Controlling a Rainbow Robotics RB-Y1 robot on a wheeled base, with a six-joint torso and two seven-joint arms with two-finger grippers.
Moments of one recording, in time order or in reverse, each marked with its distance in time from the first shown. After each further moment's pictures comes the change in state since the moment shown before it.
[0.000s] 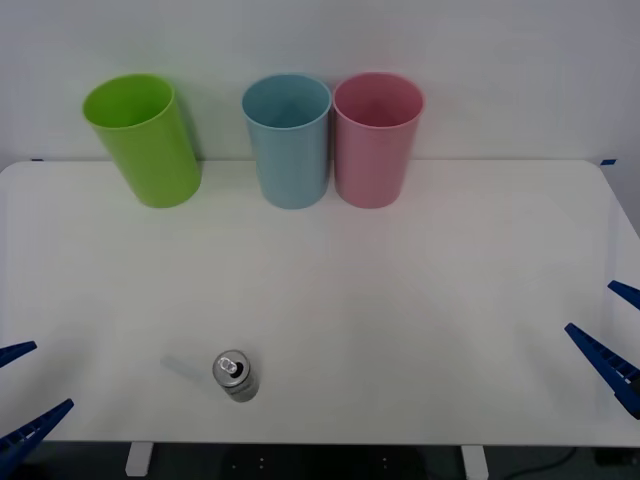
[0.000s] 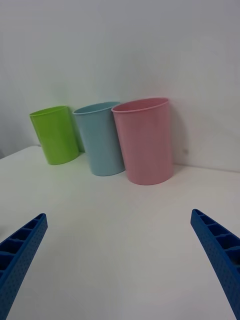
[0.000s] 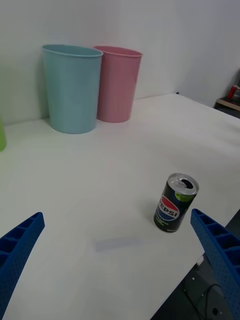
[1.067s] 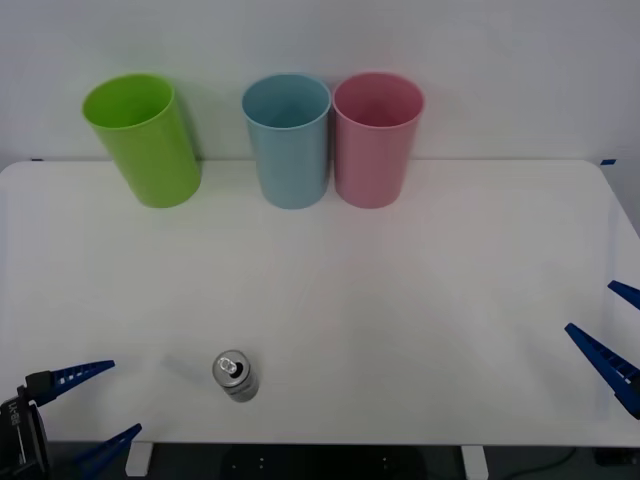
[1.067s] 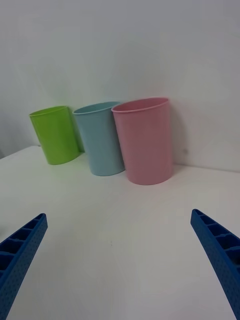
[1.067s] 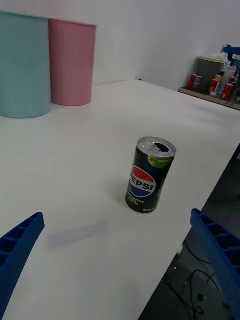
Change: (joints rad) right arm 0.000 0.000 0.000 0.000 0.000 0.000 0.000; left arm -0.219 -0.005 -0.232 0.367 -0.025 -0.109 -0.293
